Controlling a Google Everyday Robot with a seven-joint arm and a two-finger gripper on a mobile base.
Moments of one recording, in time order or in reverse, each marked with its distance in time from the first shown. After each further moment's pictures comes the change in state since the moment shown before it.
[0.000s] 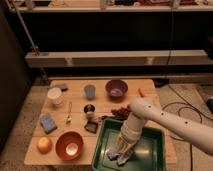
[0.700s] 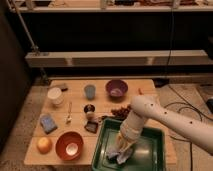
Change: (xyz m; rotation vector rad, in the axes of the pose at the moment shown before) arm -0.029 0.004 -0.033 0.054 0.015 -0.055
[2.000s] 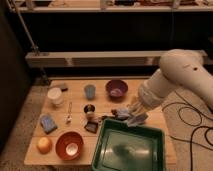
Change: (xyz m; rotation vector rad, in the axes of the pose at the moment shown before) arm -0.024 -0.012 -0.238 0.361 0.224 0.202
